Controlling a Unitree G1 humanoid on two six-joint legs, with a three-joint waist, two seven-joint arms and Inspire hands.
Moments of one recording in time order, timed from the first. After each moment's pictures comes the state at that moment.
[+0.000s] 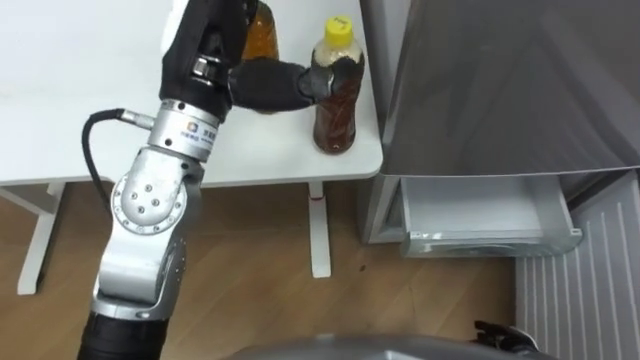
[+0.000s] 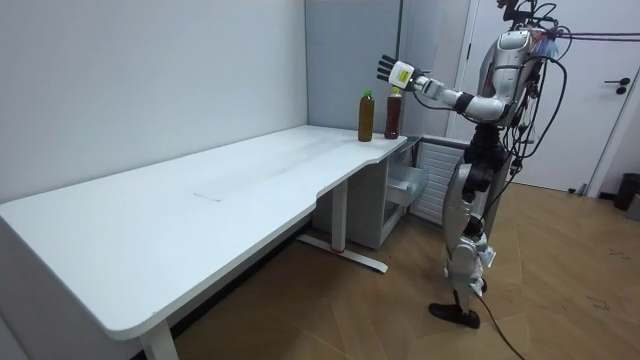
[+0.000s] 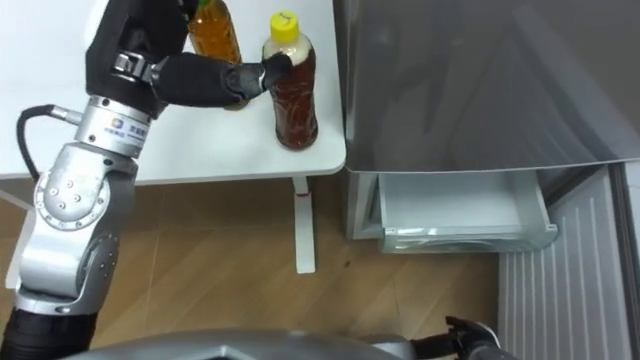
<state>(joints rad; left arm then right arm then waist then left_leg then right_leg) 0.06 0.22 -0.12 -0.39 -0.13 -0.04 -0.12 0.04 -0.27 0.02 1.33 -0.01 -0.01 0.11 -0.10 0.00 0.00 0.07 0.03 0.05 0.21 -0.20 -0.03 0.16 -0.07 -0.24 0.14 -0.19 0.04</state>
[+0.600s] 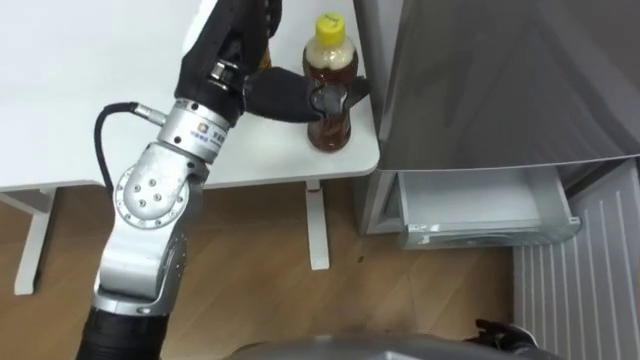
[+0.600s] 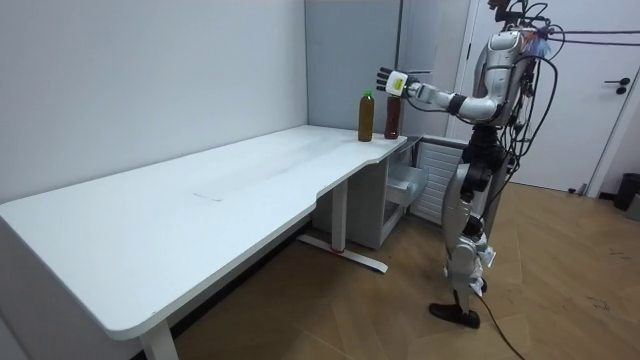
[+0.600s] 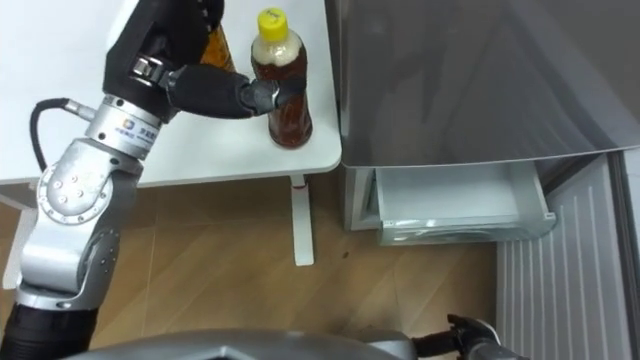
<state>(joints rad) 0.05 0.22 -0.13 -0.33 -0.12 0.02 -0.22 0.02 -0.27 0.05 1.32 -0.02 0.02 0.11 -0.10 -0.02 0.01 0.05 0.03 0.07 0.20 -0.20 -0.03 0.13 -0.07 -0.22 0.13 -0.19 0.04</state>
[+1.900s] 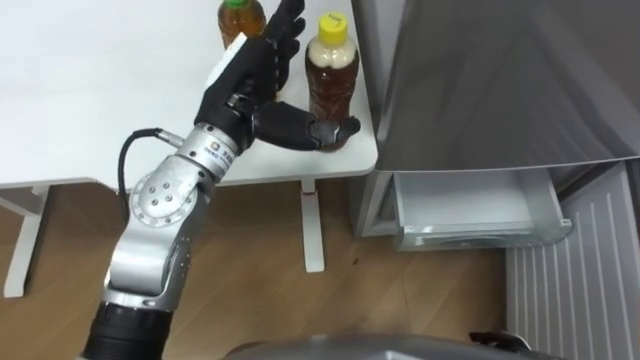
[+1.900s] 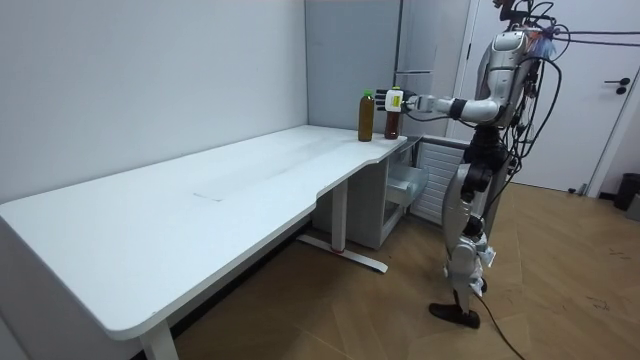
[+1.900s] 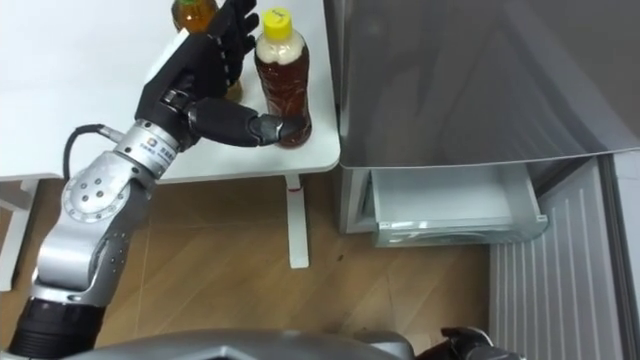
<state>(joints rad) 0.05 0.22 -0.12 -0.20 -0.21 0.12 -0.27 0.03 -0.26 0.06 1.31 -0.17 0.10 0.11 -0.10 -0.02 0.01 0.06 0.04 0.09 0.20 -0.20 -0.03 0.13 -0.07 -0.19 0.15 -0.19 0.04</state>
